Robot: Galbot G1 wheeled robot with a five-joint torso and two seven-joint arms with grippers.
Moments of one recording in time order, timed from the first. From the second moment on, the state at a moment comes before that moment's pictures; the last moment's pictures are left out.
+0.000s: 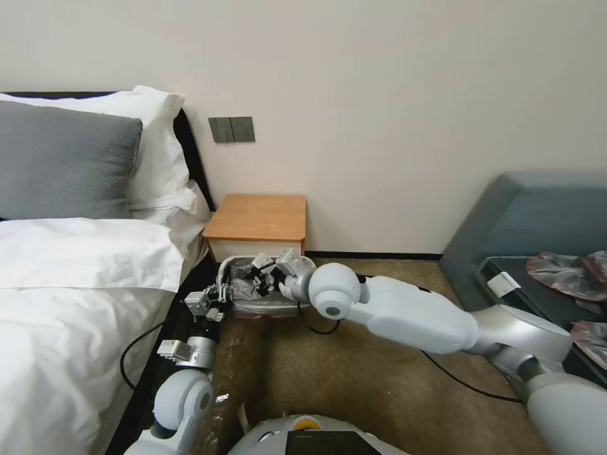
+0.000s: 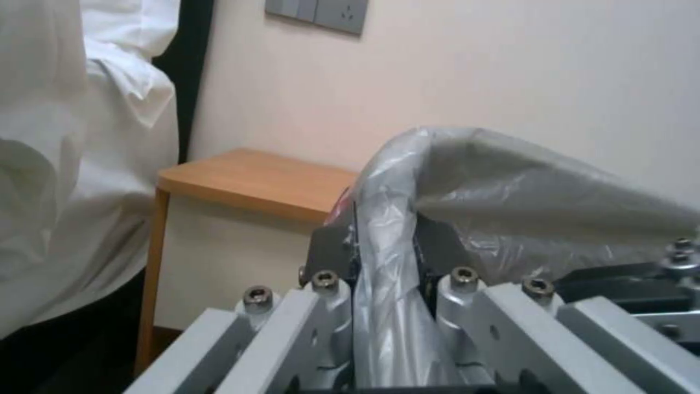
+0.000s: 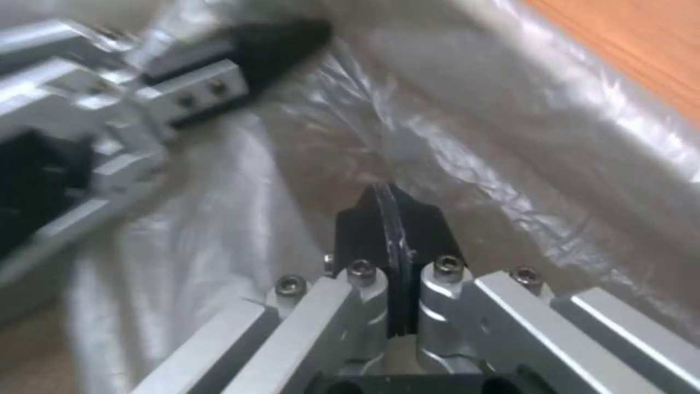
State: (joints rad) left arm 1.60 -1.29 -0.52 -2.19 -0.48 -0.14 -0.05; right arm -0.12 1.03 -0.72 2.06 1.18 -0.73 0.42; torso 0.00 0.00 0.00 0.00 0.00
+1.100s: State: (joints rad) left arm 1.62 -1.28 -0.59 -2.24 -0.38 -0.20 0.11; right arm 0.11 1.08 -1.03 1.95 1.20 -0.73 0.57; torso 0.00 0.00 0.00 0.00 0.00
